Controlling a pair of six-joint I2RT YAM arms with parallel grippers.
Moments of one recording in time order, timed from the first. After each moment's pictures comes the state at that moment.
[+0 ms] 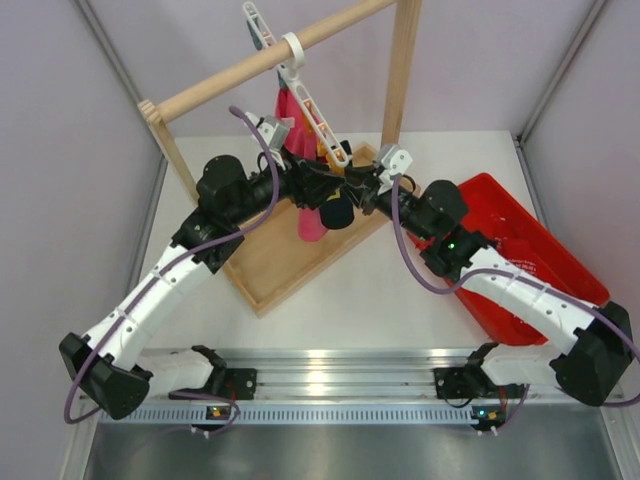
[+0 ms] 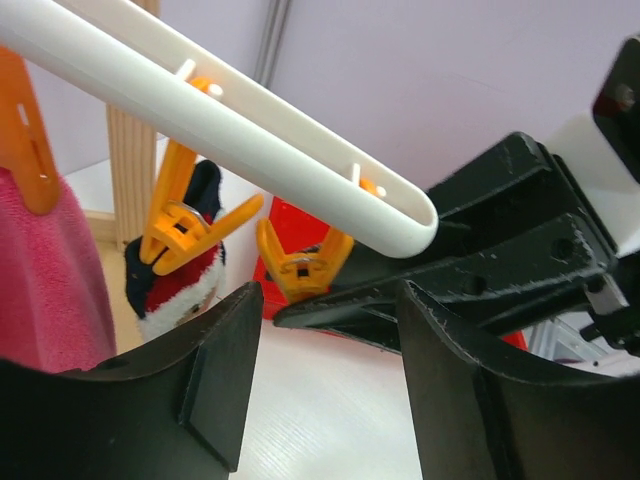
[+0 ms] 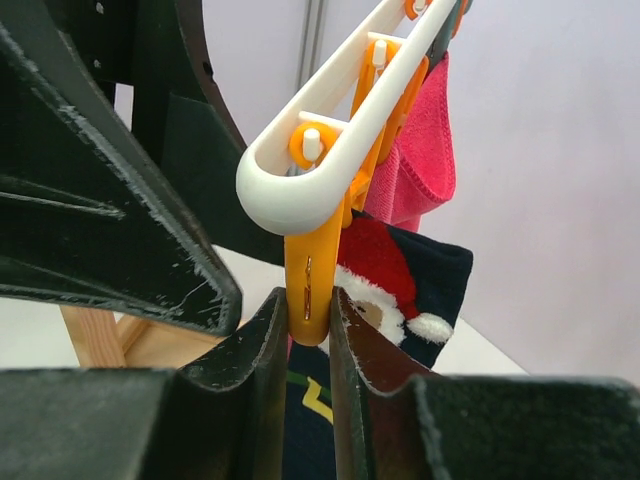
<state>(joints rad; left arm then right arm) -0.60 1.18 1.25 0.02 0.38 -0.37 0.75 1.23 1.02 0.45 -0.20 -0.15</state>
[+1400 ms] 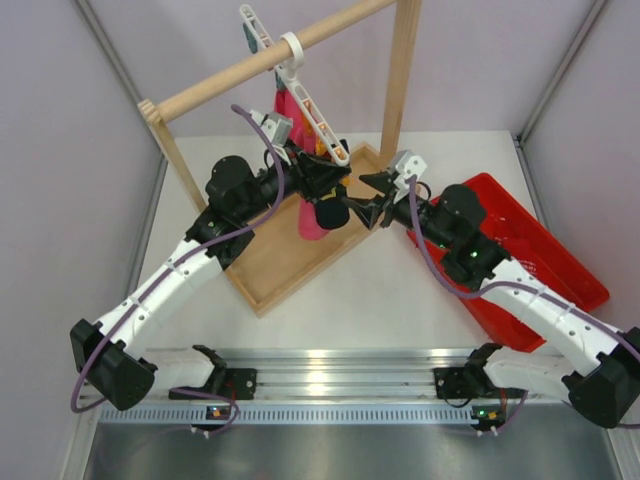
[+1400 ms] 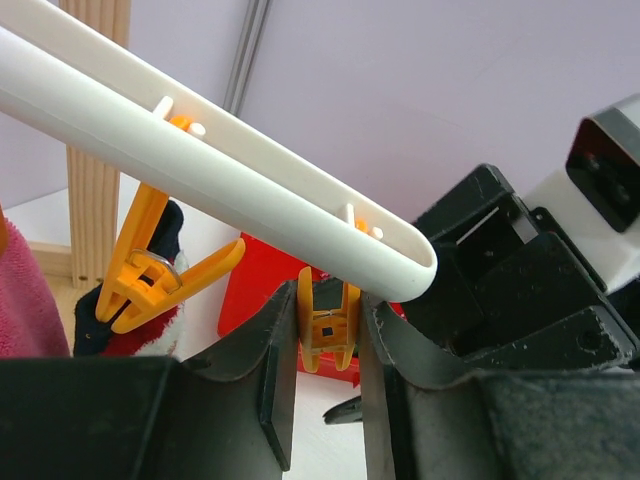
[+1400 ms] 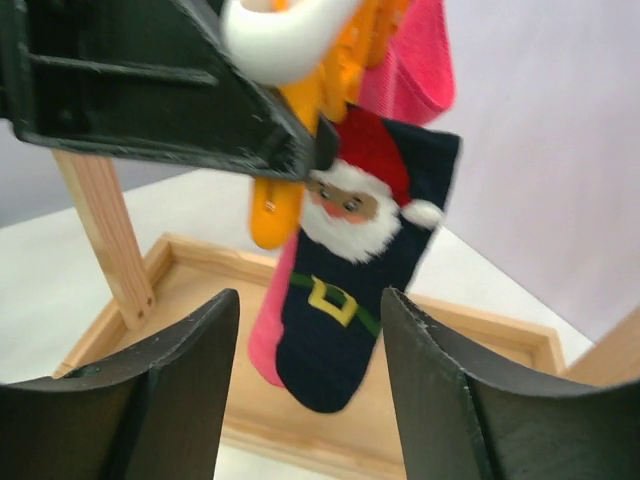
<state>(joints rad) -0.60 1.24 1.22 0.21 0.38 -0.46 0.71 1.11 0.98 0.27 -0.24 -0.12</state>
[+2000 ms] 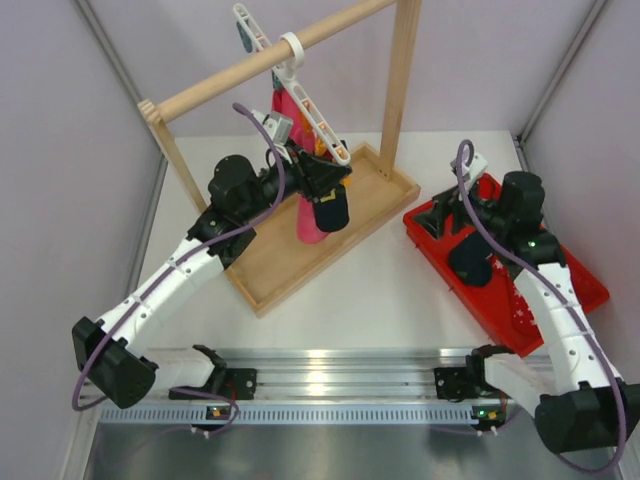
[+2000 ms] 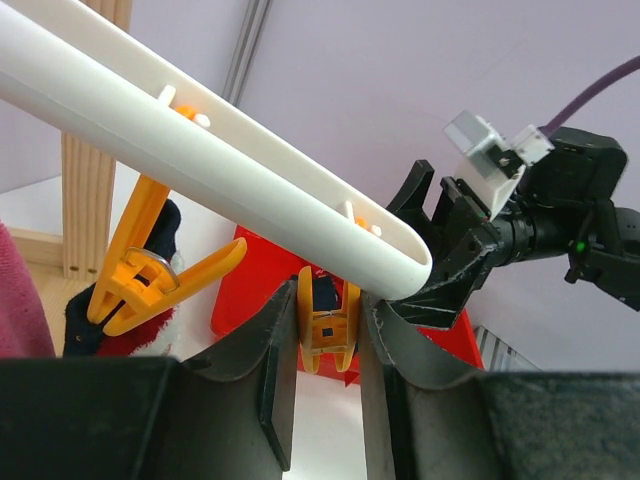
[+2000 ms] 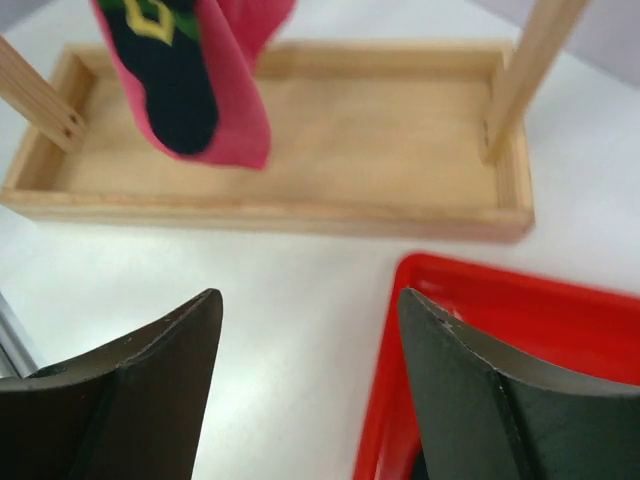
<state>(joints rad) -0.60 1.25 1.22 0.21 0.38 -0.50 0.14 0.99 0.98 -0.31 -0.66 -0.15</state>
